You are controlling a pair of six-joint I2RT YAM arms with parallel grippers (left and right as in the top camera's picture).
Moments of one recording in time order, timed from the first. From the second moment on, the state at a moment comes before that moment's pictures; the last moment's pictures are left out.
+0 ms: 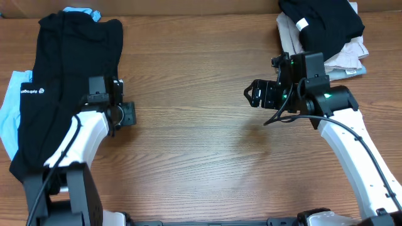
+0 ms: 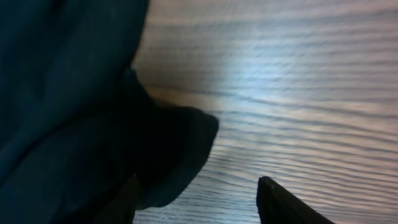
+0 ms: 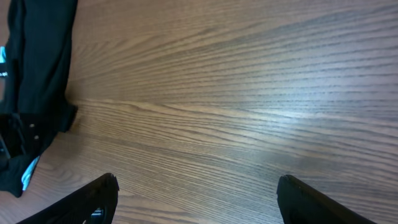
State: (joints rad) left arm 0.08 1.64 0.95 -0.52 -0.03 -0.03; right arm 0.20 1.44 1.22 -0.79 -0.35 0.31
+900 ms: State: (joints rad) left arm 0.07 1.79 1.27 -0.80 0.16 -0.03; right arm 0.20 1.45 1.22 -0.79 -0.36 0.31
